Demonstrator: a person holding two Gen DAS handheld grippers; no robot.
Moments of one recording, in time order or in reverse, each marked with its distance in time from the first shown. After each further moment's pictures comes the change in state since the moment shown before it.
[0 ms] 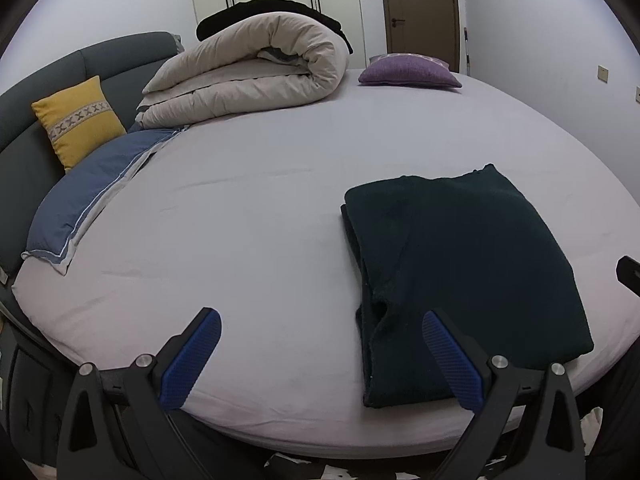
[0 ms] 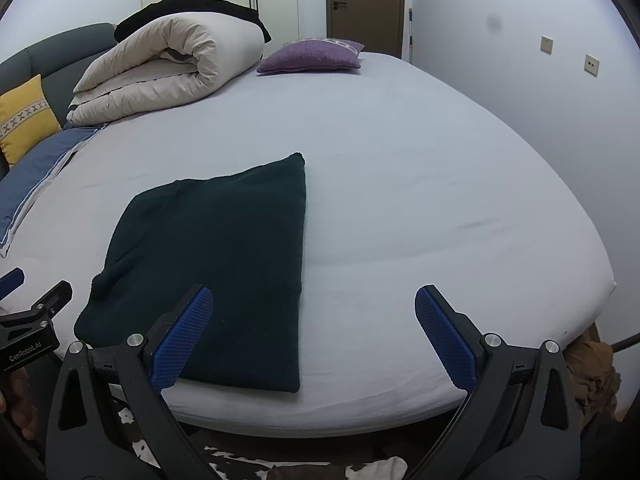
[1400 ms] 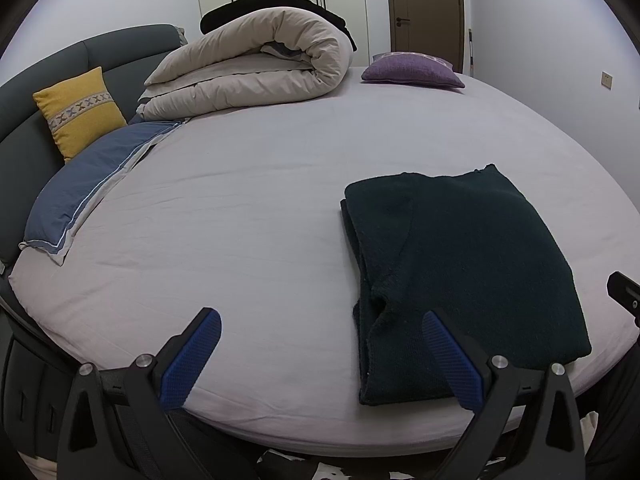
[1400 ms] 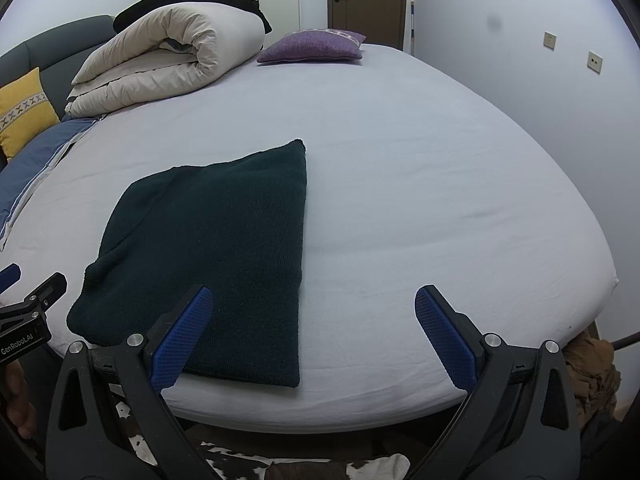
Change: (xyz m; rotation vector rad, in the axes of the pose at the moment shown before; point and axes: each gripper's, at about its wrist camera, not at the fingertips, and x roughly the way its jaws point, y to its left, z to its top) left arm 0.001 0.003 0.000 -0.020 0.013 -0.006; right arm 0.020 0.010 0.001 -0.008 0.027 -0.004
